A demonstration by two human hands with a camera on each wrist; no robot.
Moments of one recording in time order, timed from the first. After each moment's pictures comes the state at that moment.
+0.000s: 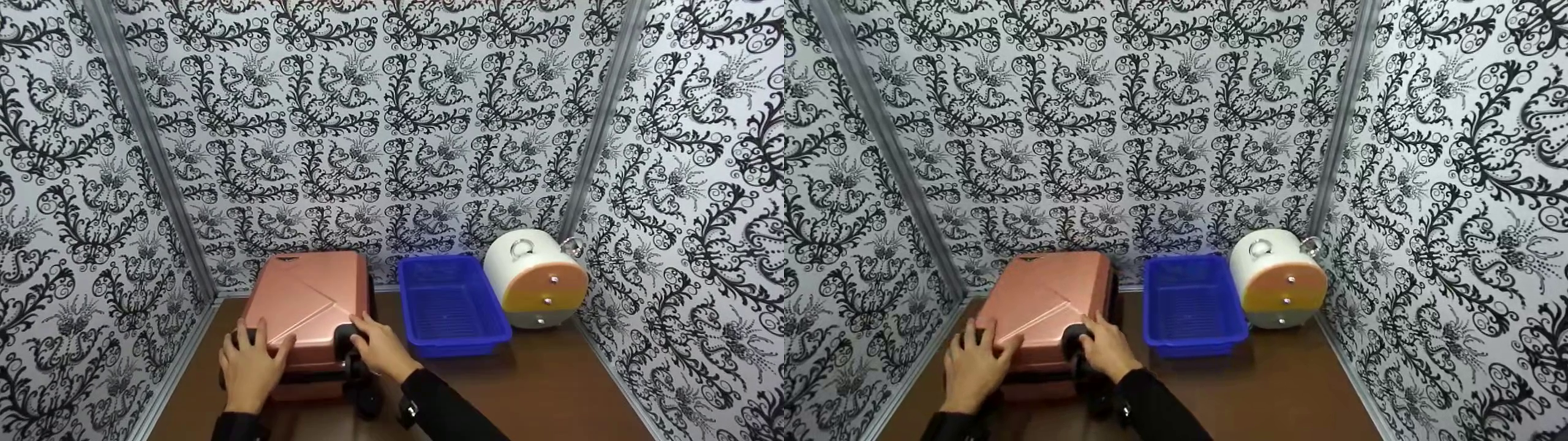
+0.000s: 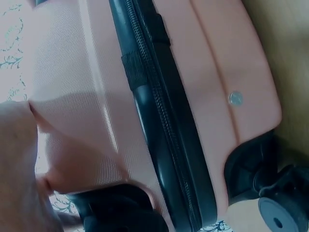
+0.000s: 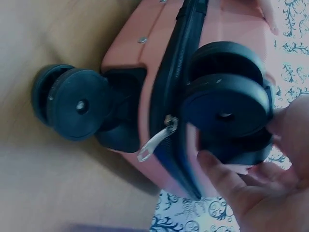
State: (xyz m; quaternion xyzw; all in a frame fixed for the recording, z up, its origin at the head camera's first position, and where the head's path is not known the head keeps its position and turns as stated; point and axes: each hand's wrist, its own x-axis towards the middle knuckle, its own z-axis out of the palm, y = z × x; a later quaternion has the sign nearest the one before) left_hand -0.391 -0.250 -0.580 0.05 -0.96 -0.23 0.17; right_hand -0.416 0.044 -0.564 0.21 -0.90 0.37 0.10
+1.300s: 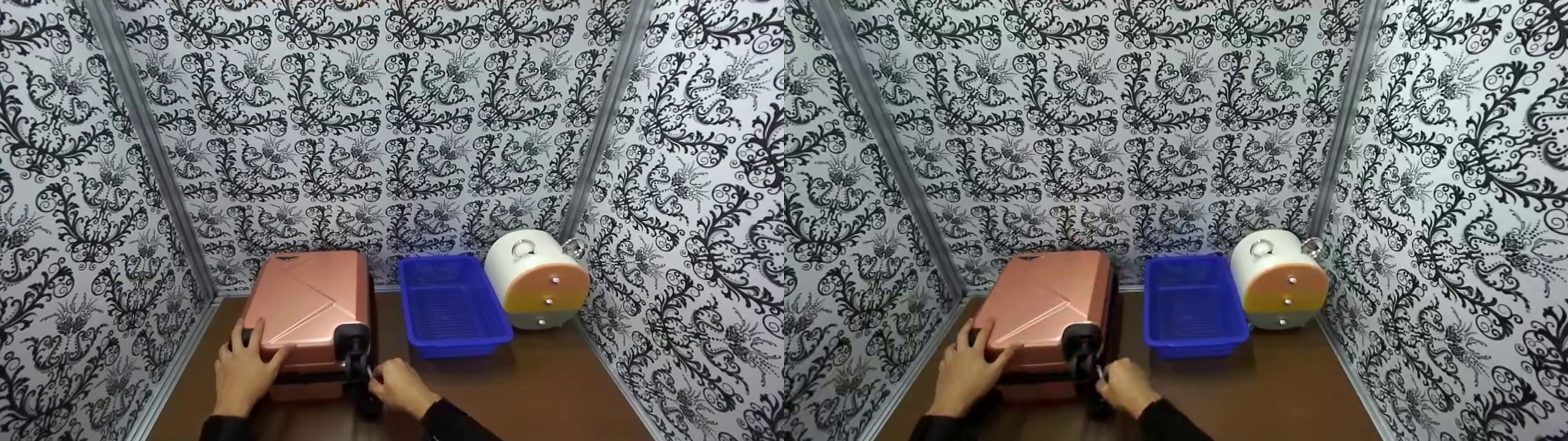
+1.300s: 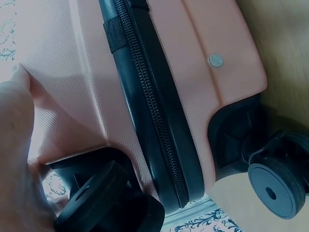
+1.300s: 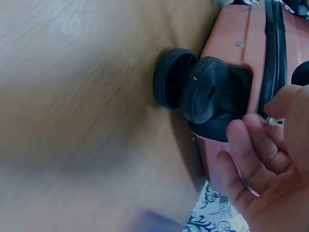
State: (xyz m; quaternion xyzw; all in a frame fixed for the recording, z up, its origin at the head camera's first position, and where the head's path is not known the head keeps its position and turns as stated) left_hand -0.389 -0.269 -0.582 0.03 -0.96 -0.21 0.16; right_hand -0.393 0.077 -0.629 0.24 -0.92 0.31 0.07
